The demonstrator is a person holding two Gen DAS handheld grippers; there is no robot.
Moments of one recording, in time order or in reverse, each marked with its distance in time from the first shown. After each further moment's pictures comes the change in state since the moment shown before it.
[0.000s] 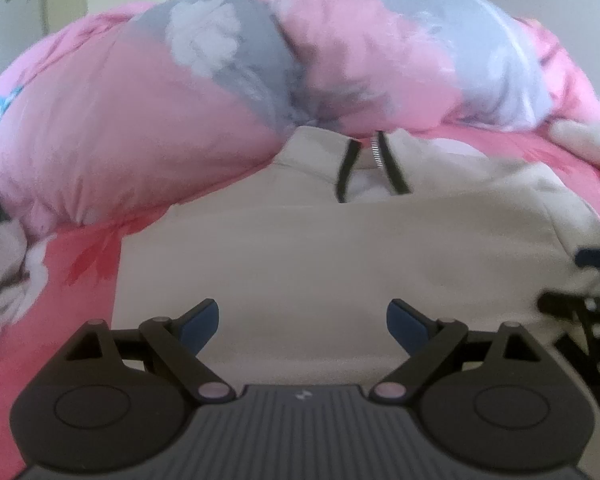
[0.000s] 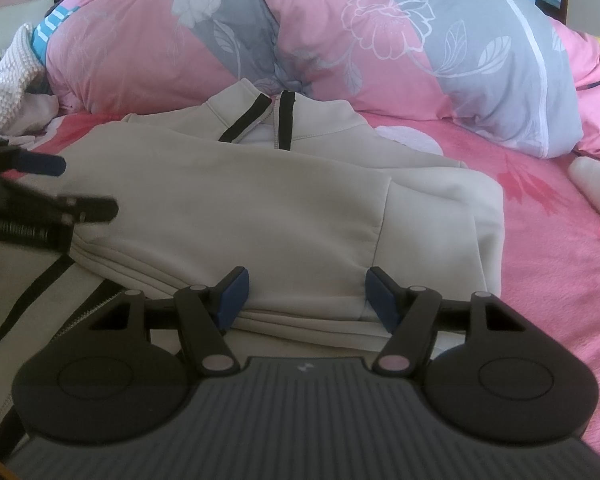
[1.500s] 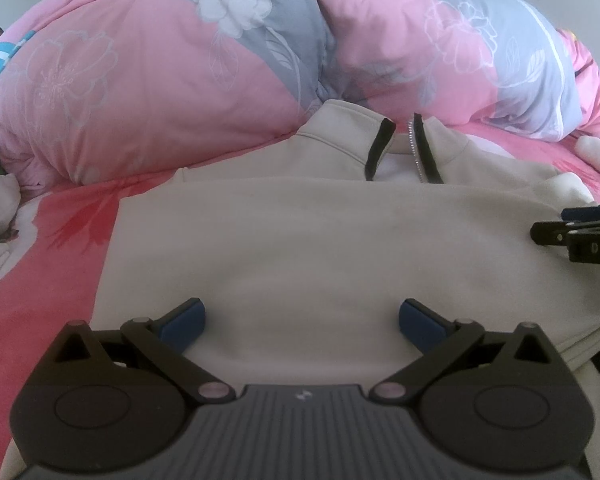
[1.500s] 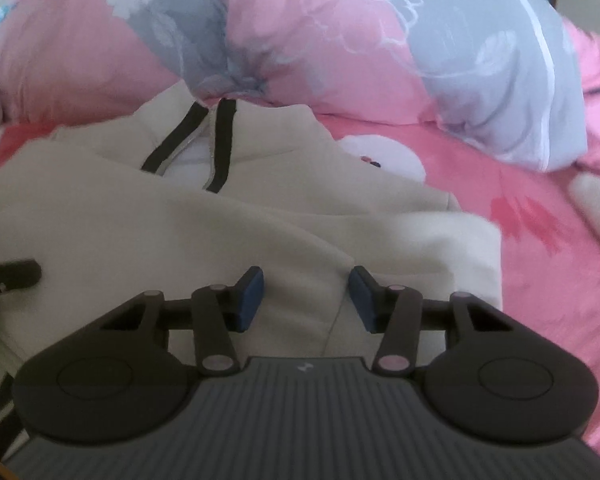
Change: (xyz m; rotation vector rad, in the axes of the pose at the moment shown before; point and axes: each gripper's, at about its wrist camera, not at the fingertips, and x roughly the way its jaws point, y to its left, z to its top) left arm 0.028 0.013 -0.010 -0.080 0.030 0.004; right arm 0.067 -0.033 0.044 0.020 0.047 -0.063
